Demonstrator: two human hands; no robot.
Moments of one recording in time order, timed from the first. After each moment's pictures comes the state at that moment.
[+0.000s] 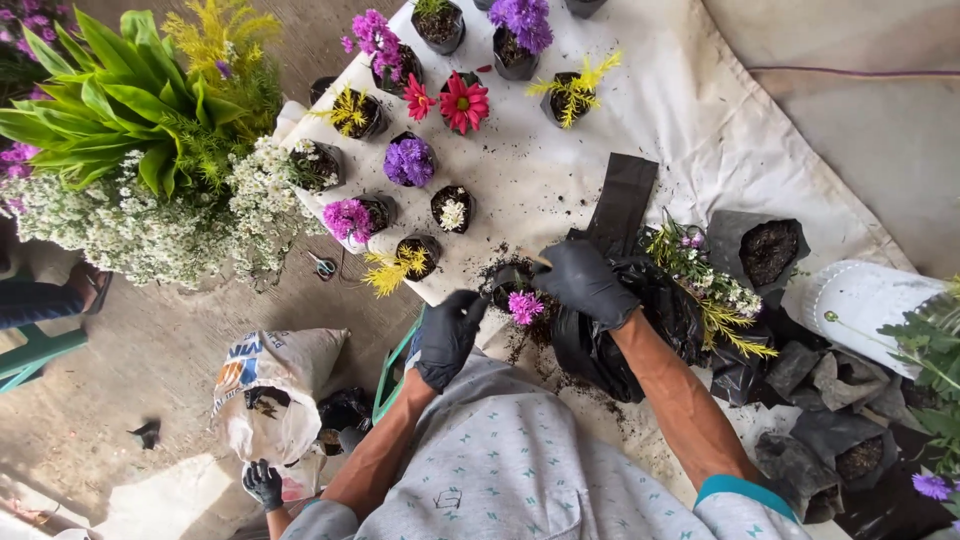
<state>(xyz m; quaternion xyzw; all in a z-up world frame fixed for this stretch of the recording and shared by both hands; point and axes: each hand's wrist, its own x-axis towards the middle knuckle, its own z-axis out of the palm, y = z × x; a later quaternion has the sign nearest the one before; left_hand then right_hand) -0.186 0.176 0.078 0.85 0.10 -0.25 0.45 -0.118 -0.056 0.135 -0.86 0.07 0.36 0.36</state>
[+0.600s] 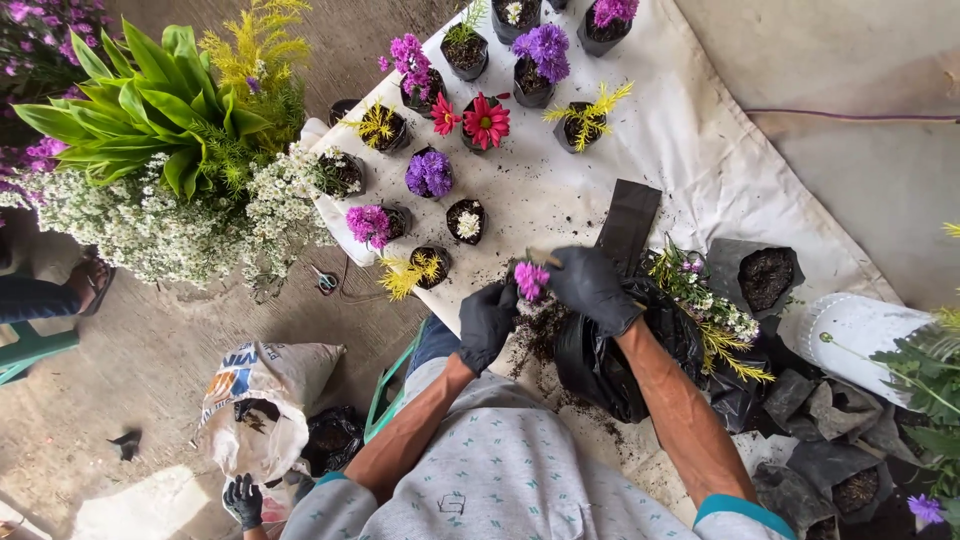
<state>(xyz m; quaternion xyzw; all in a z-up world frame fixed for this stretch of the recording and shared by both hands) -0.159 0.122 0.095 0.78 0.22 -0.30 0.50 -0.115 -0.064 0.097 -0.90 0.10 0.32 0.28</state>
